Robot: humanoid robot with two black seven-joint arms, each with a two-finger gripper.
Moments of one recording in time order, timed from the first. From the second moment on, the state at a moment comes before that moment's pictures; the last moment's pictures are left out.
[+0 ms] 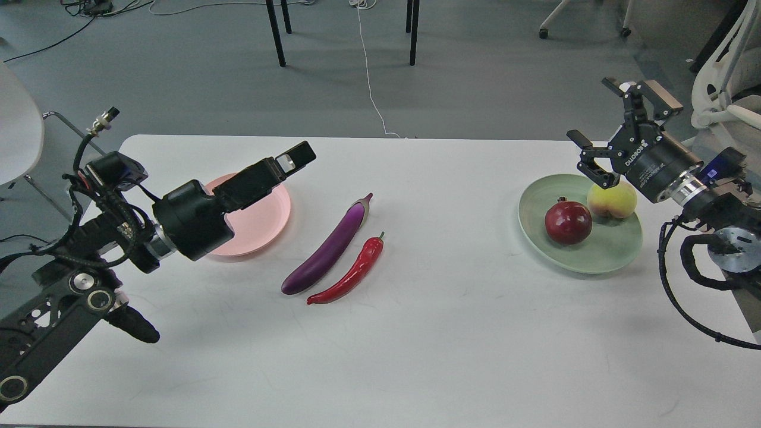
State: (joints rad) left arm -0.26 0.53 -1.11 -1.63 1.48 -0.34 -0.46; right arm 0.79 -0.69 0.31 0.91 -0.01 0.48 0.49
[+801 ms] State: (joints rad) left arm -0.90 0.54 -0.56 -1.29 2.10 -0.36 -0.47; right arm 0.60 -0.78 0.49 0.98 -0.01 0.49 0.49
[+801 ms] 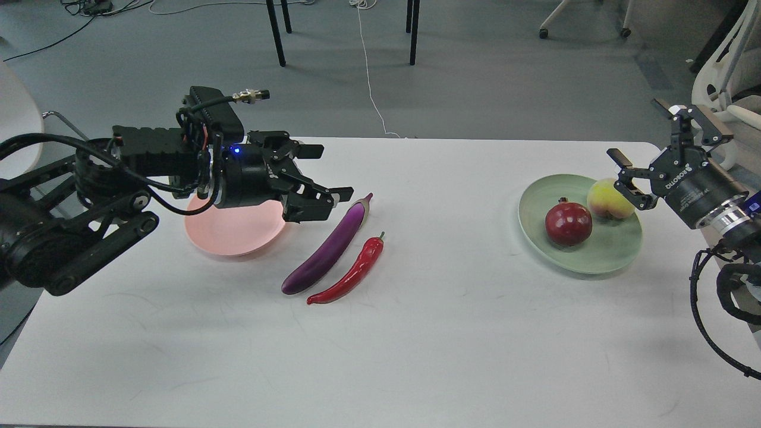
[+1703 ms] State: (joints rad) left arm -0.89 0.37 -0.30 -0.92 2.18 -0.27 -0.45; right arm 0.59 -0.81 0.51 1.00 -0.01 0.49 0.49
